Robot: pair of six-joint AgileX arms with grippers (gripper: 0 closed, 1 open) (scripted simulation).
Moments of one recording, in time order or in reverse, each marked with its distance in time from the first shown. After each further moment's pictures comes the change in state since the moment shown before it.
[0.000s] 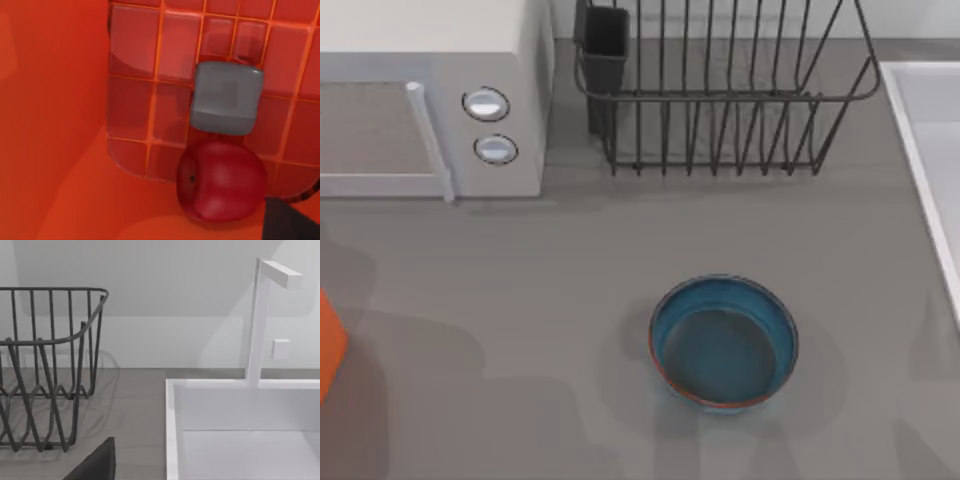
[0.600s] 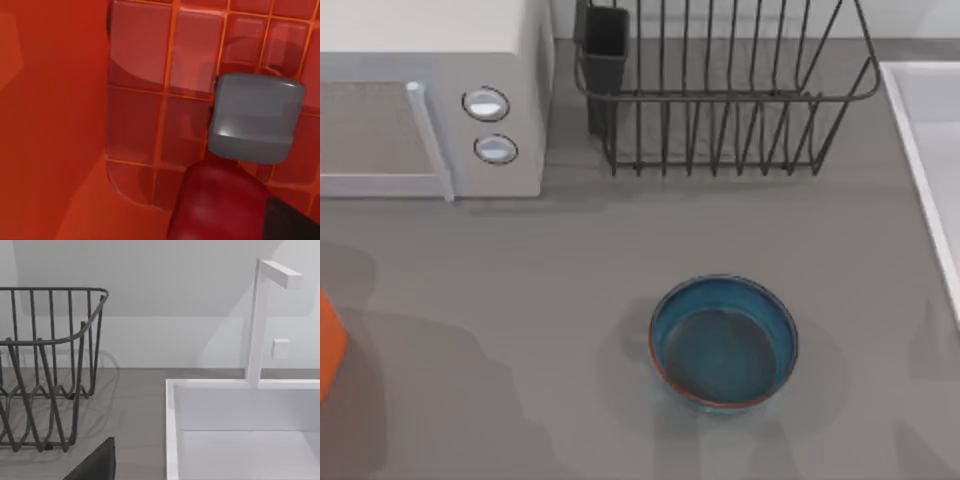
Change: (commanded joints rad) left arm -0.006 0.045 -0.150 0.211 0.002 -0.004; right arm 0.000 0.000 0.000 0.000 0.000 0.000
